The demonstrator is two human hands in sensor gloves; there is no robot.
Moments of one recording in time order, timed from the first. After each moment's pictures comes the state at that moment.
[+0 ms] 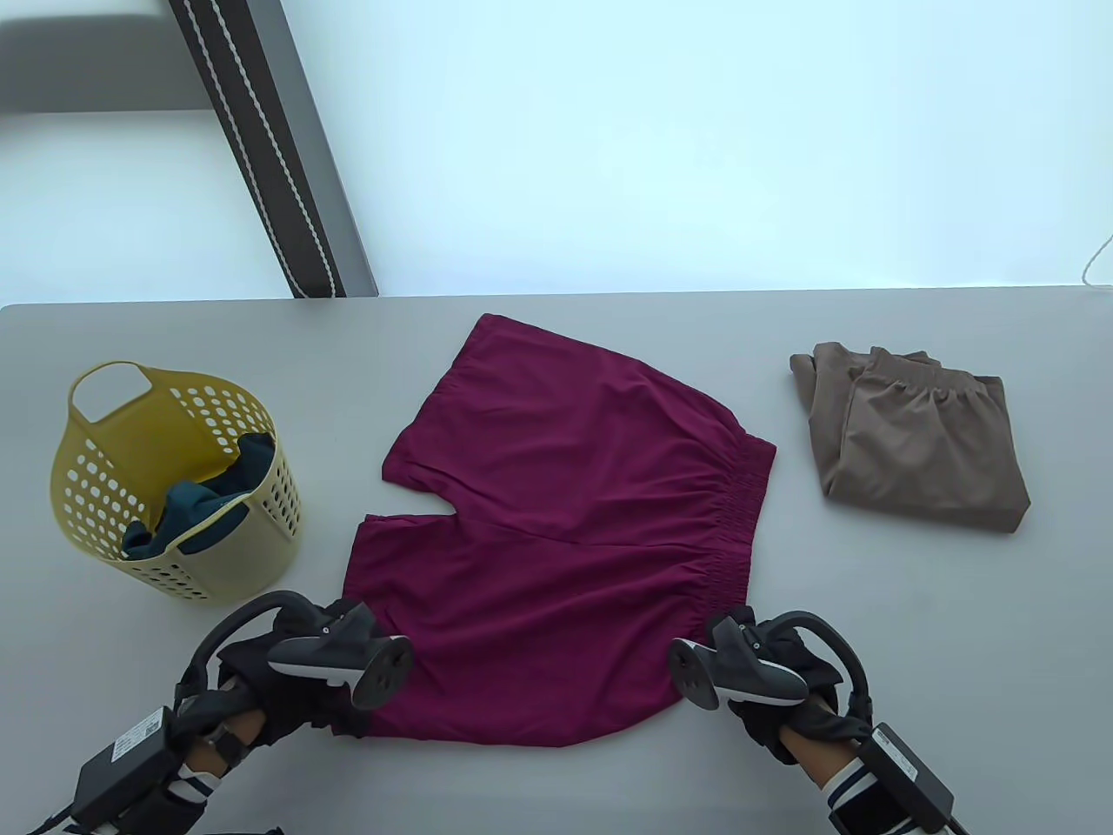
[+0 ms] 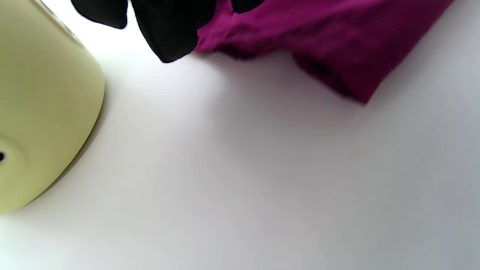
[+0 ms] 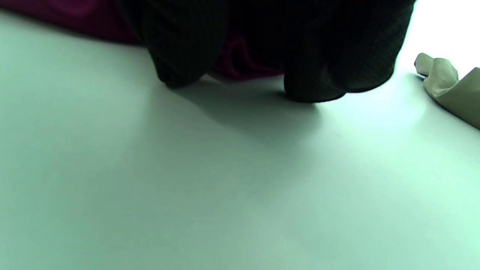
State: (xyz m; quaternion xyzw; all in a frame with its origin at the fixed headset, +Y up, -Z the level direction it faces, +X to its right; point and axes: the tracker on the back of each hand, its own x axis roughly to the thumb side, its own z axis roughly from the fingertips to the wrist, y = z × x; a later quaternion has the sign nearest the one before) left_hand -0.241 -0.738 -0.235 -0.32 -0.27 -0.32 0.85; right_hand 0.141 -0.757 -0.238 -0.20 -0.13 -0.95 0.20
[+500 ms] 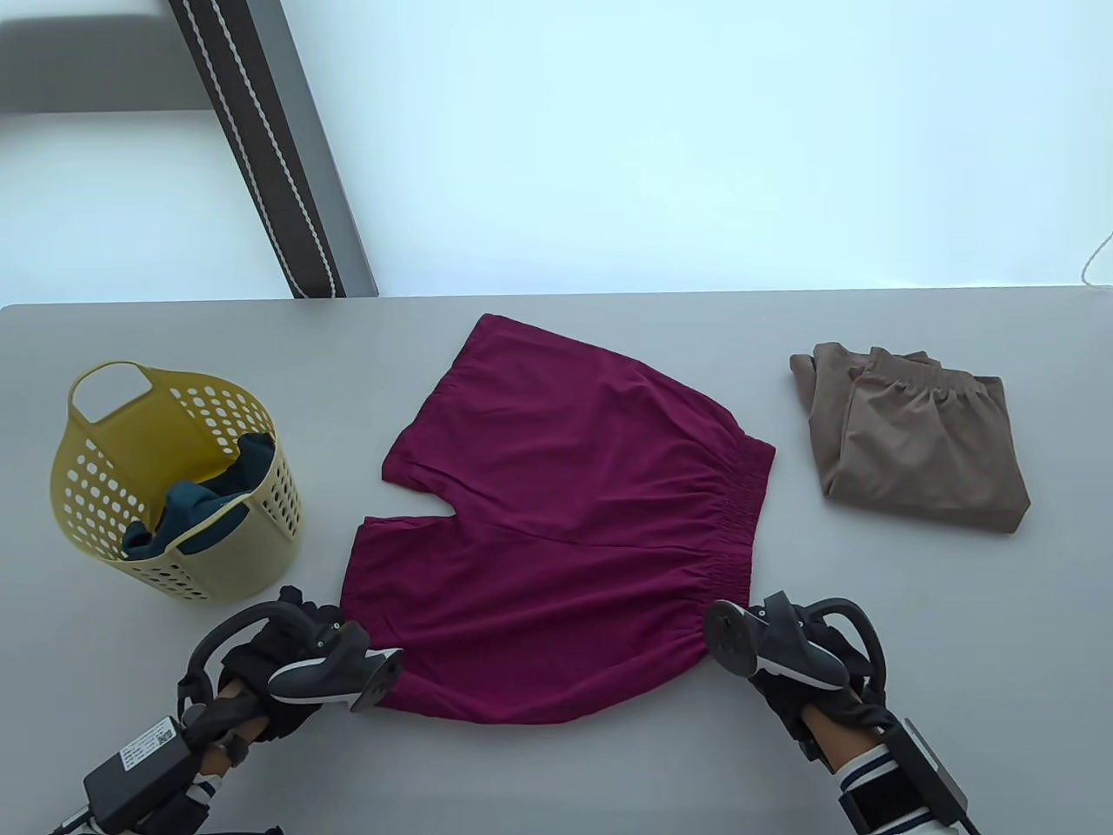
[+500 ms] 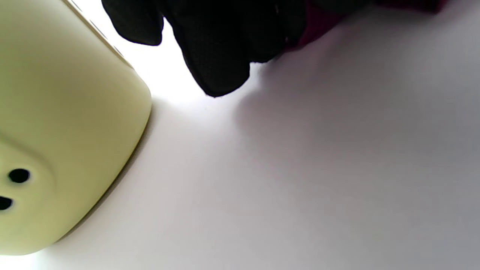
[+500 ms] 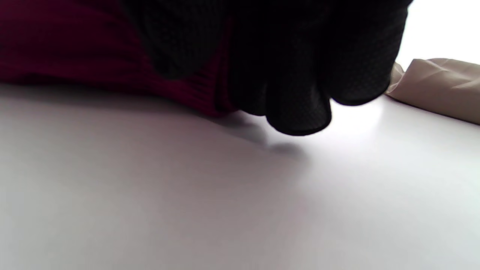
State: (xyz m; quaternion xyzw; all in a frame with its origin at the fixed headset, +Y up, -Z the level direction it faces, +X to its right) left_hand -0.250 -0.751 -0.246 -0.17 -0.23 -0.34 0.90; right_hand 0.179 -0.737 -0.256 -0.13 -0.08 -0.99 0.08
